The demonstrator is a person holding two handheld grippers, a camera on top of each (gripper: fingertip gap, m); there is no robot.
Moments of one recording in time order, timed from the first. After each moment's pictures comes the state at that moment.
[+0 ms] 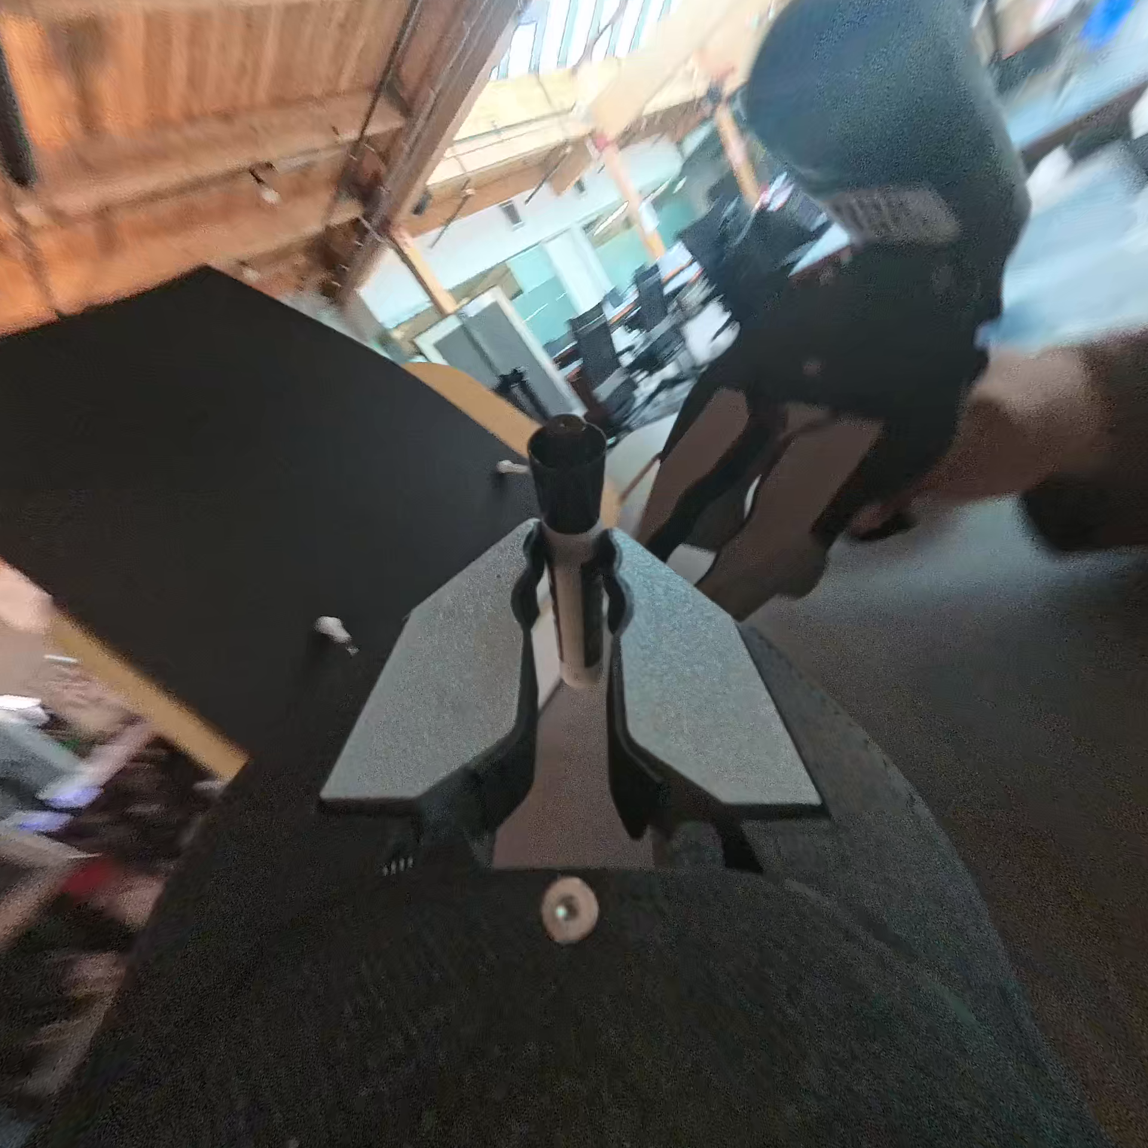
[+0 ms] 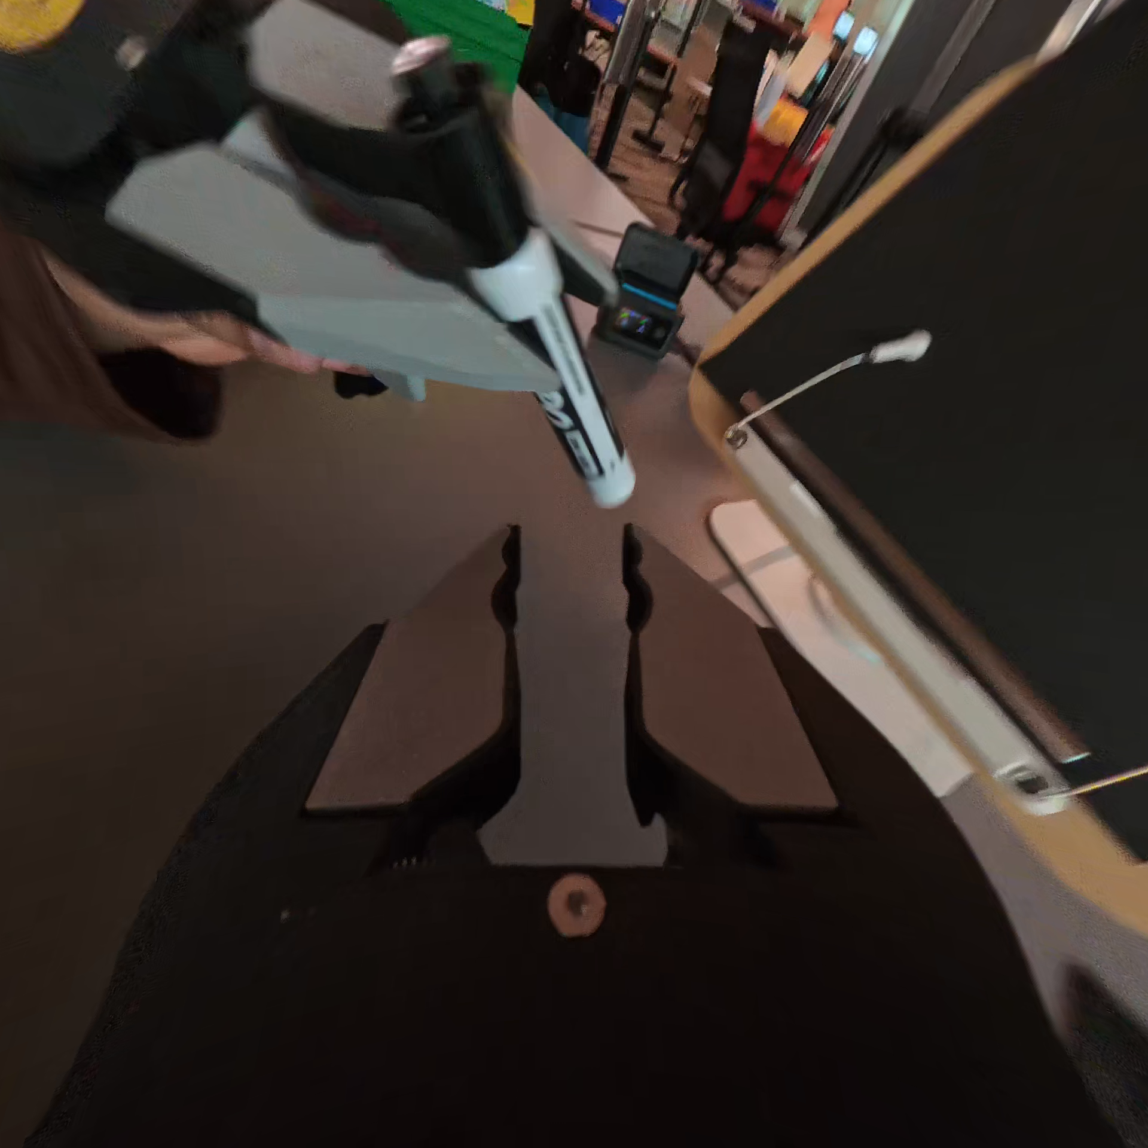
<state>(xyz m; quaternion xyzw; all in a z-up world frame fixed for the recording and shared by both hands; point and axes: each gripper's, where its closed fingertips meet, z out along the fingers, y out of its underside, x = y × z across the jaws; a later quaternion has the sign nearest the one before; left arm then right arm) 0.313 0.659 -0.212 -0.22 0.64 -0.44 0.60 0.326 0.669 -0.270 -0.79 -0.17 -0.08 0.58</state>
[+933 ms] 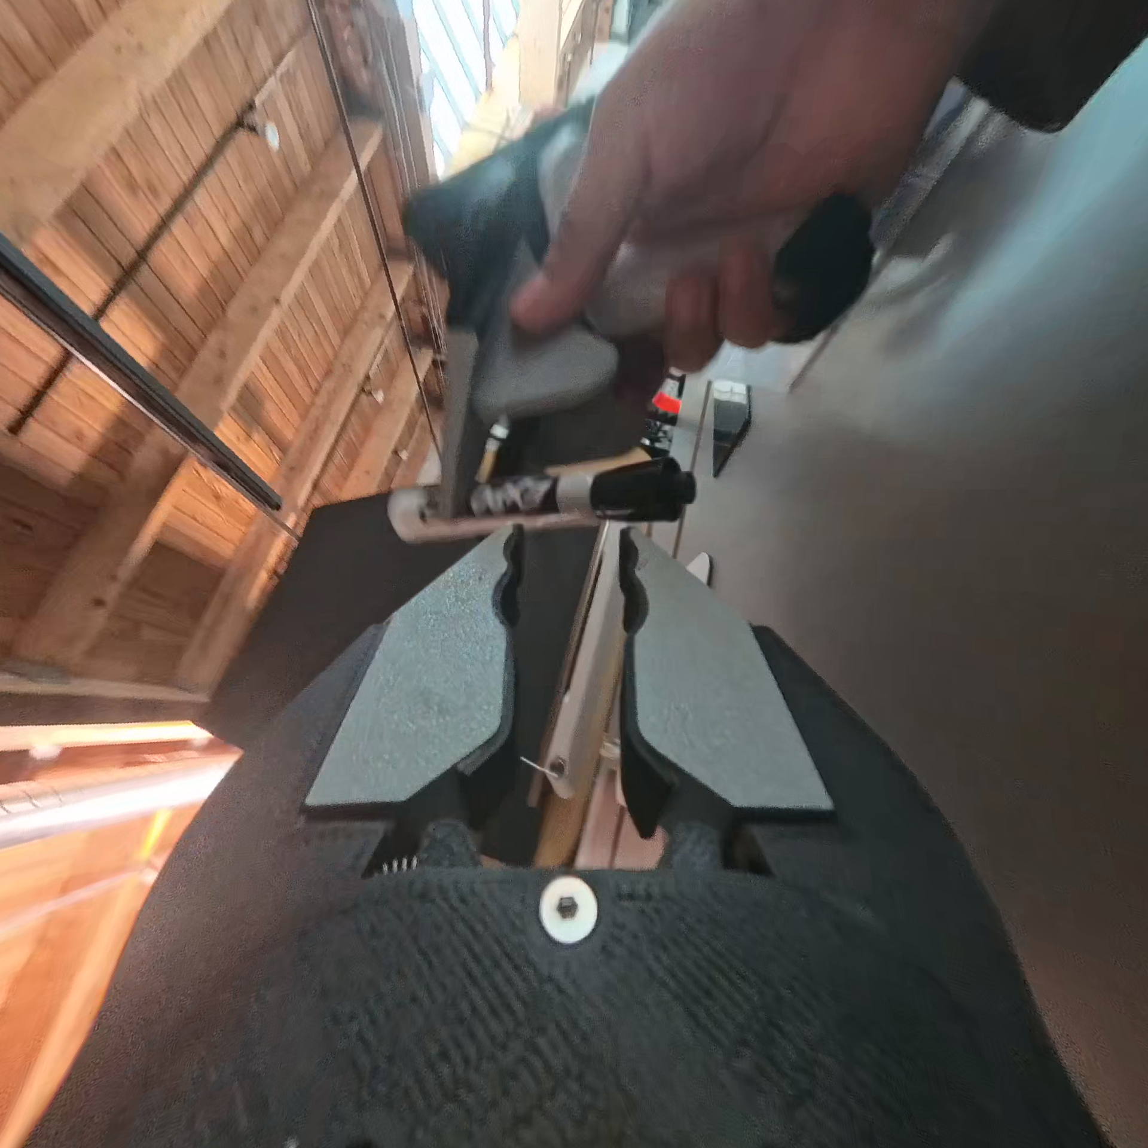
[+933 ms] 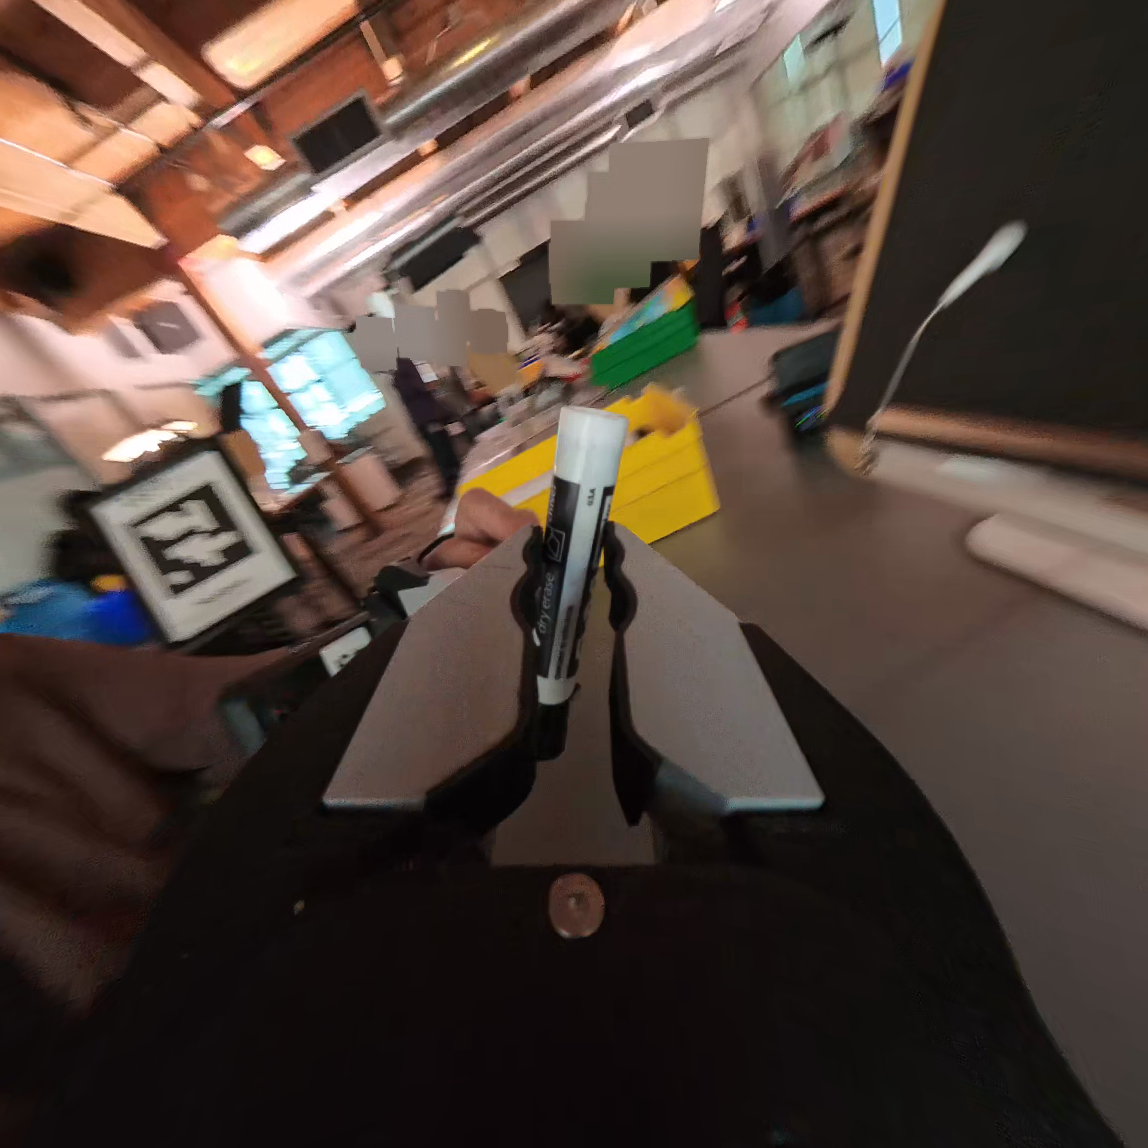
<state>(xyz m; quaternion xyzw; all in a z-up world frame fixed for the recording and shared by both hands) 0.313 0.623 -0.253 0.00 0.67 -0.19 0.72 0.331 0.646 -0.209 -0.68 0.01 0.32 0.66</state>
